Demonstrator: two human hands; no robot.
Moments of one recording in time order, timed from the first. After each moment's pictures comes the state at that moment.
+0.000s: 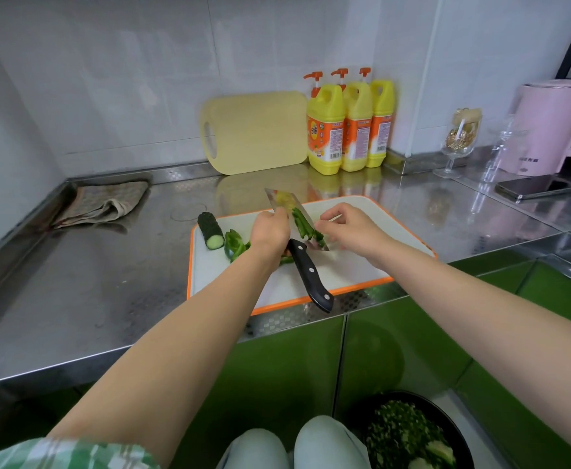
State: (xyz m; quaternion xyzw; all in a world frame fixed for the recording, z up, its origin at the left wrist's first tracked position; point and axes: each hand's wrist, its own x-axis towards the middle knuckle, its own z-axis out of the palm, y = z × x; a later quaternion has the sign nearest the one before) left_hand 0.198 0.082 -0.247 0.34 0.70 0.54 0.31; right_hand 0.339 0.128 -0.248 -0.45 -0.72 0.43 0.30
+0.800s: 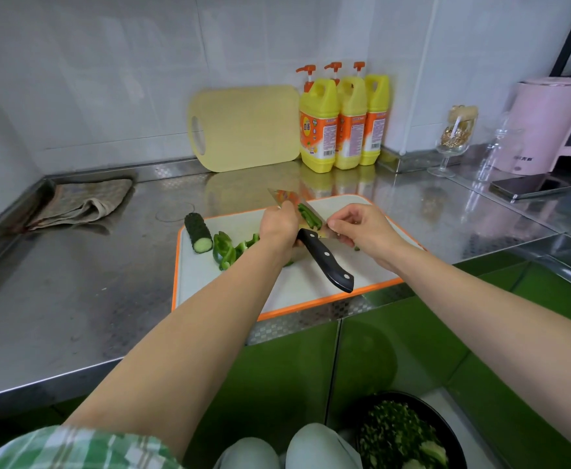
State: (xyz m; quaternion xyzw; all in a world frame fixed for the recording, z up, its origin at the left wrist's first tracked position) left_hand 0.213 0.120 -0.249 0.28 0.67 0.58 0.37; right_hand 0.358 0.154 -0.262 -0.41 -0.70 0.45 0.38
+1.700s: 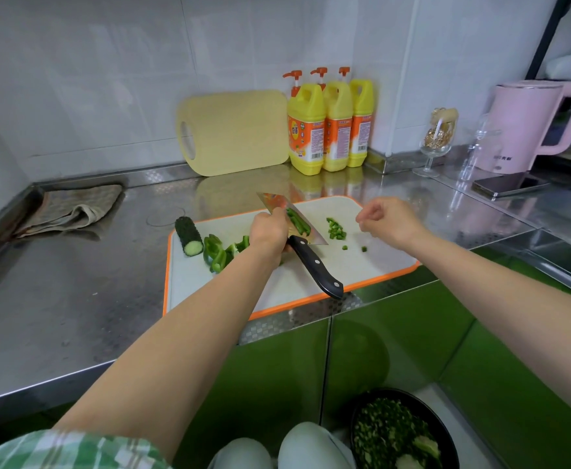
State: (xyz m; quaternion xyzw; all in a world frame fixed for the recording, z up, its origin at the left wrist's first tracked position) left_hand 0.214 0.113 -0.254 0.30 0.67 0.58 0.36; right_hand 0.411 0.174 -0.246 -0.55 -0.75 0.23 0.28
